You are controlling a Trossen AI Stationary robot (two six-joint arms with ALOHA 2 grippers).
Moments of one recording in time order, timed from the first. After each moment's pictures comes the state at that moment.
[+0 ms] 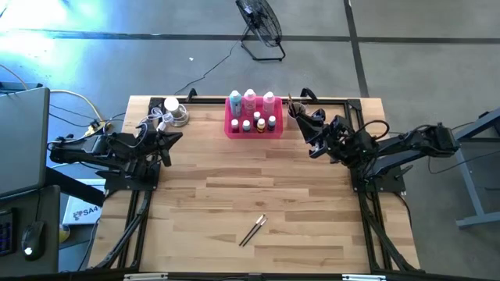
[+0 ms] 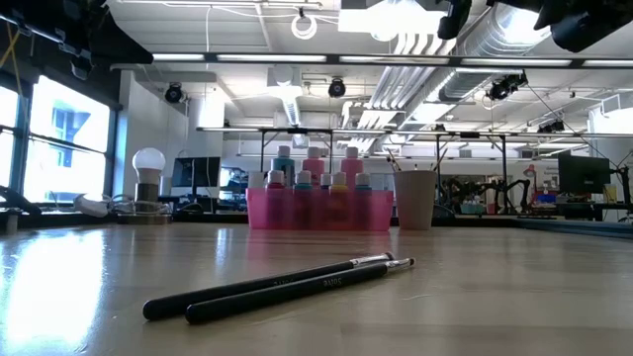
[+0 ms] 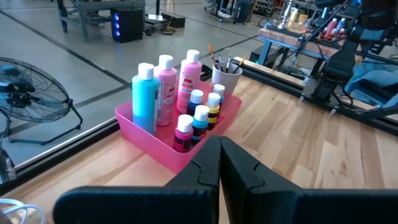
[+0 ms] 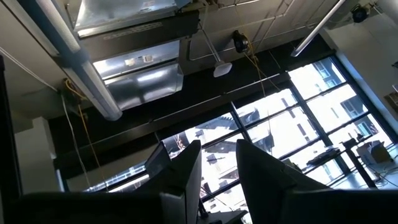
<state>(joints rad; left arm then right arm) -0.14 0.23 0.53 -0.53 -0.68 -0.35 0.01 1.18 0.51 1.37 0.36 0.26</state>
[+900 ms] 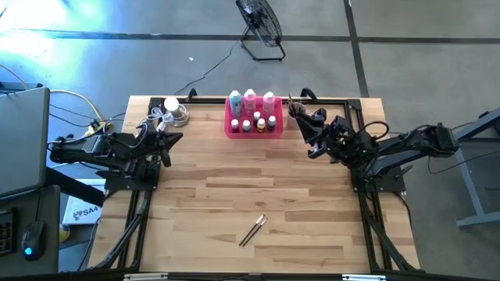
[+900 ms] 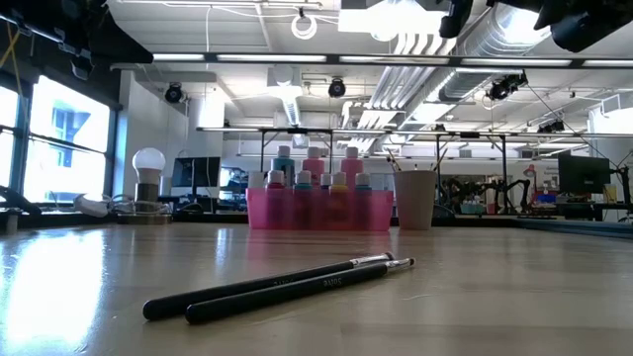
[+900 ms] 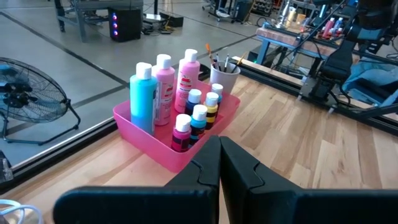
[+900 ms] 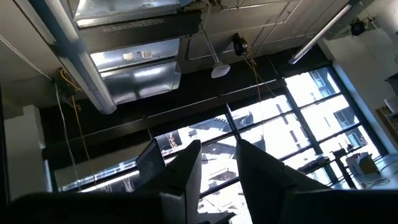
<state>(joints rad) -0.14 0.23 0.53 -0.53 -0.68 -0.35 0.01 1.18 0.51 1.37 0.37 0.20</state>
